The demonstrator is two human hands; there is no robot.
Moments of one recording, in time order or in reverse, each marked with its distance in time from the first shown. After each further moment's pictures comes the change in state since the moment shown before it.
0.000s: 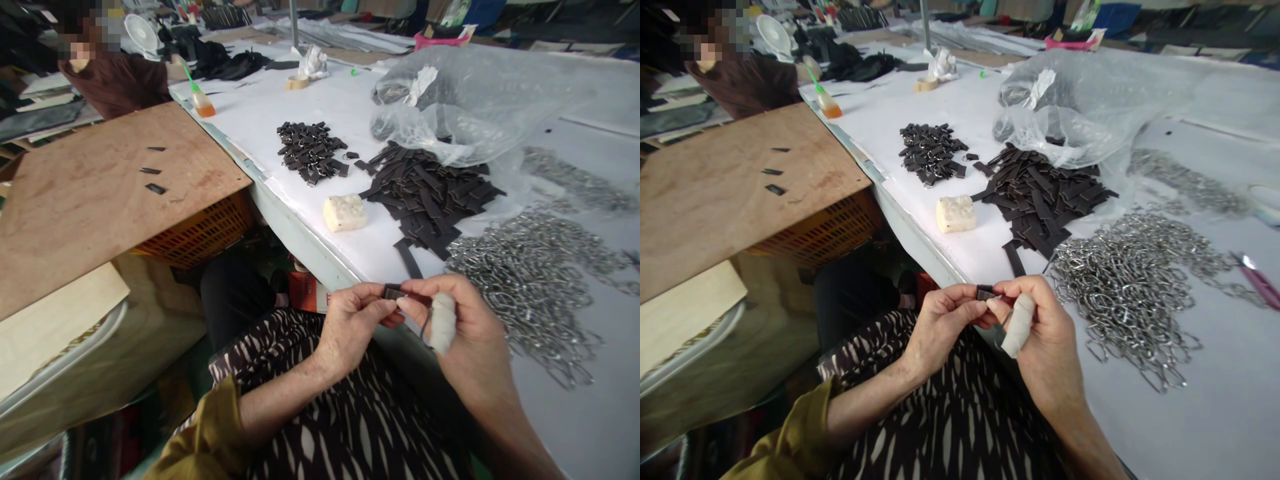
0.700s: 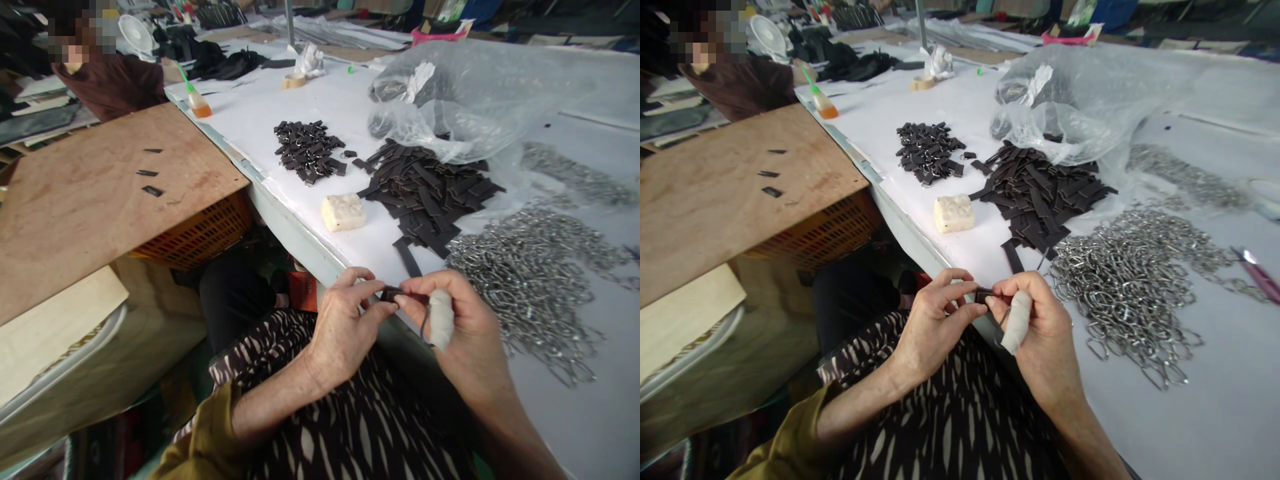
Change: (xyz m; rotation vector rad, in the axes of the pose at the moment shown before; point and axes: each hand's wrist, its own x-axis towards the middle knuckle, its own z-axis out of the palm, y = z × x) left_hand -0.003 0.015 -0.008 0.606 0.086 0.329; right_hand 0.003 0.001 0.003 0.020 -0.014 -0.017
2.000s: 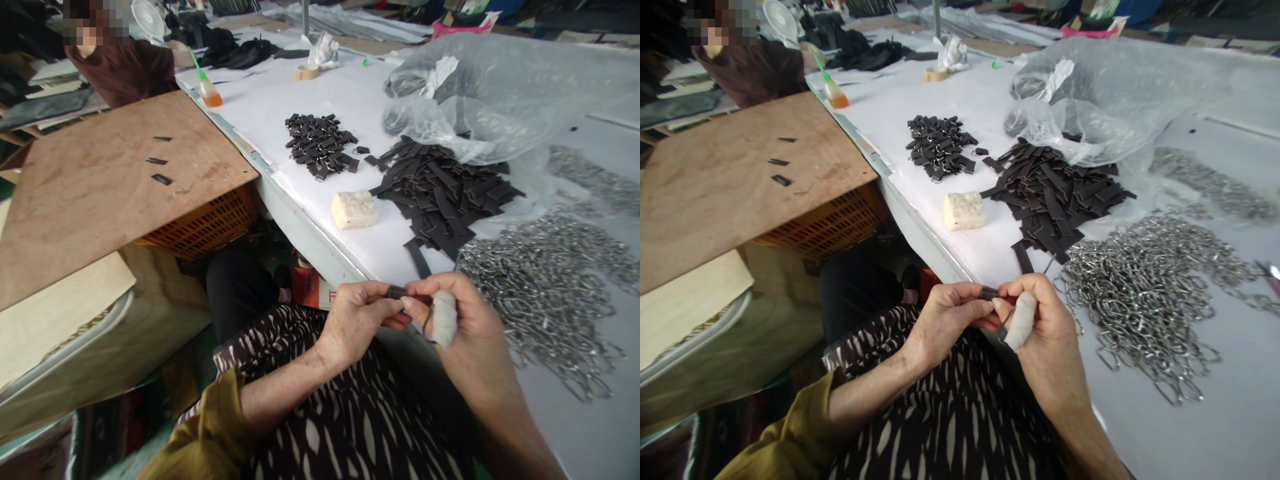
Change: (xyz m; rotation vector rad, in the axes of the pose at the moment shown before) left_hand 0.007 -0.005 0.009 -0.633 -0.156 -0.422; right_hand -0.002 0.003 0.003 0.002 -0.088 0.141
